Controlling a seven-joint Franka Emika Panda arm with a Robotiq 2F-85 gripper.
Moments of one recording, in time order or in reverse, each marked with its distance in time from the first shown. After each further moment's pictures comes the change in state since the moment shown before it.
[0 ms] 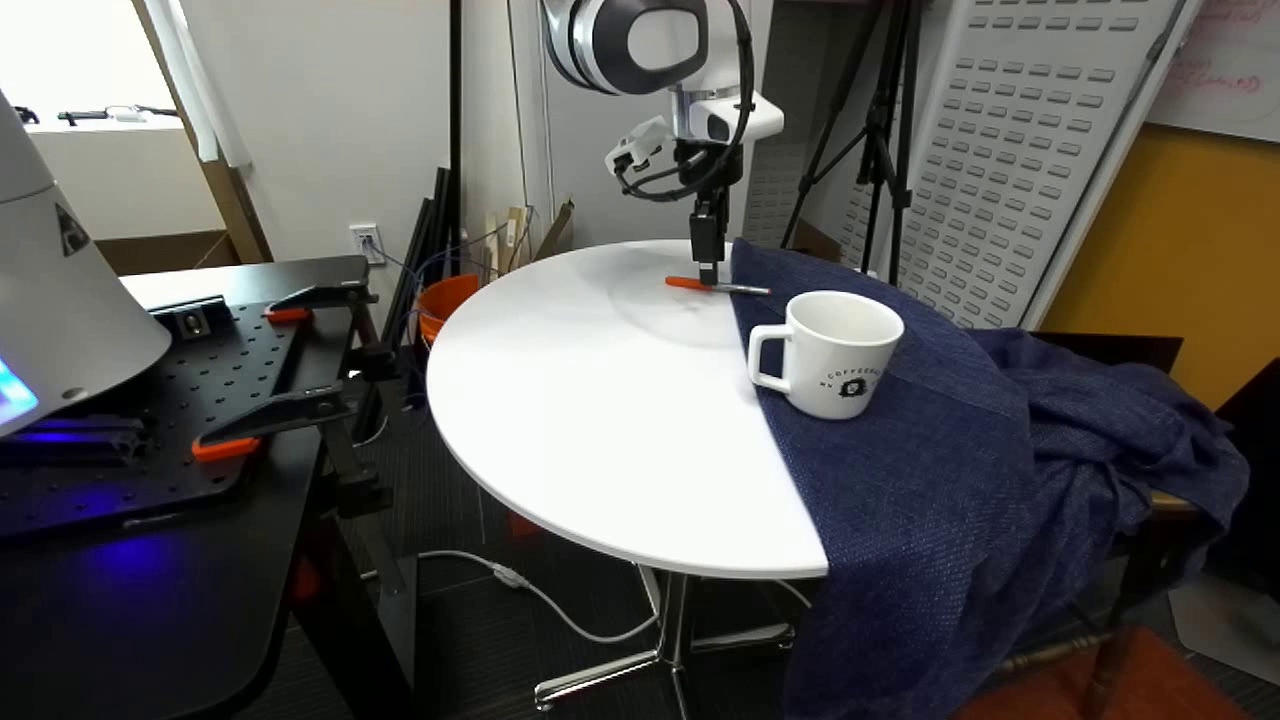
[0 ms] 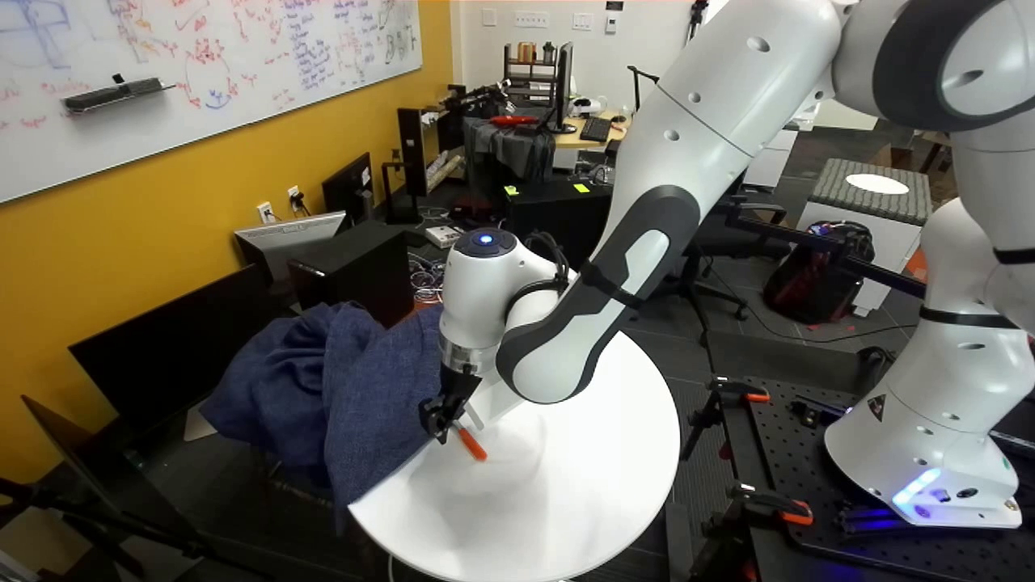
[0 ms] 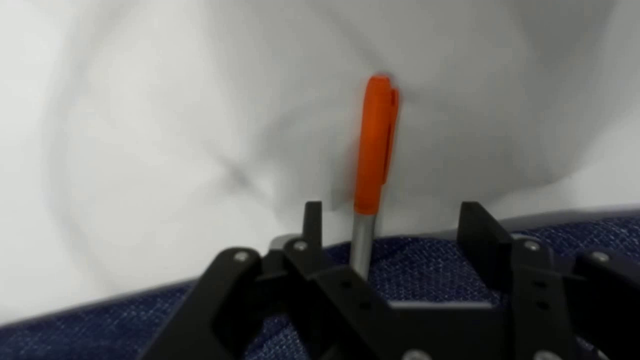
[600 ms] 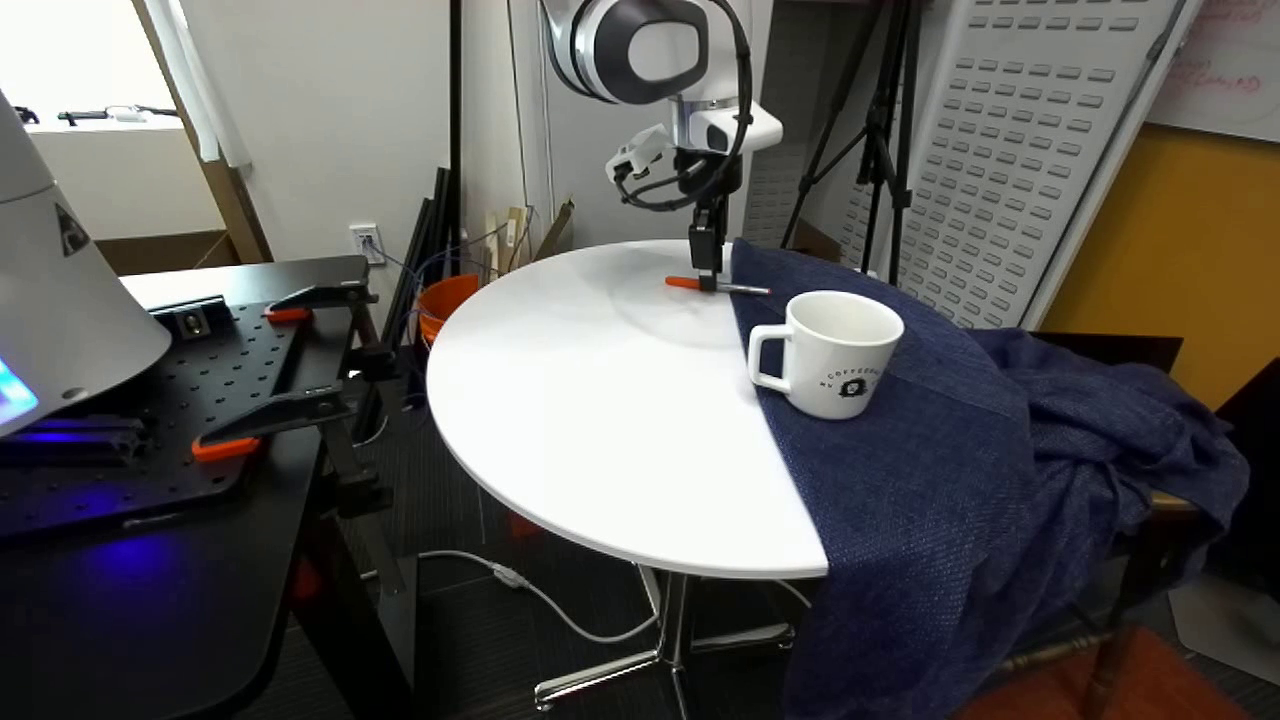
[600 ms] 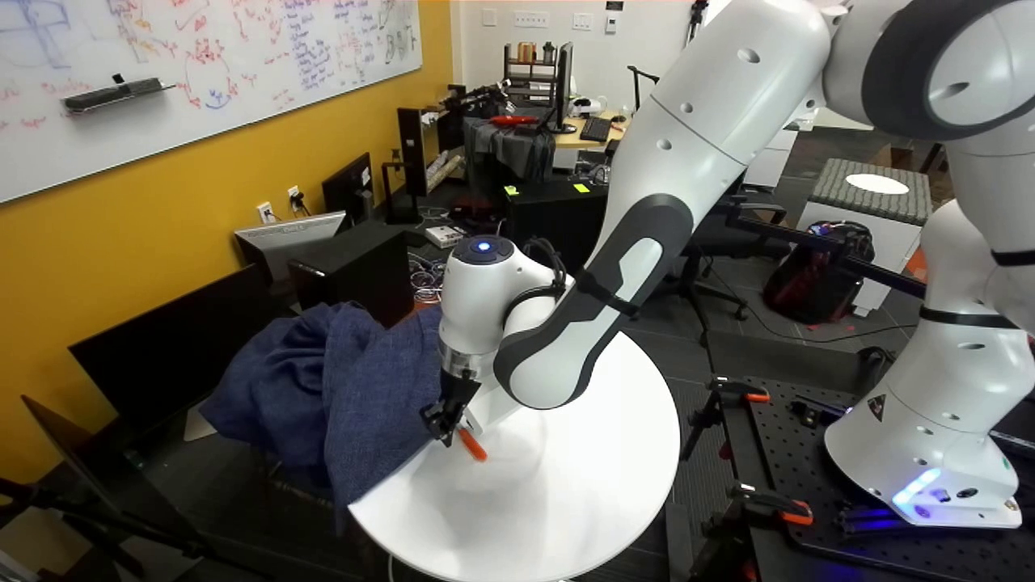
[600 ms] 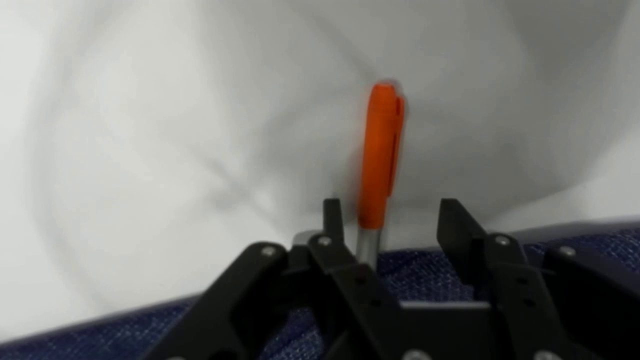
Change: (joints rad) arm 0.000 0.023 0.001 0.013 0.011 0.000 0.000
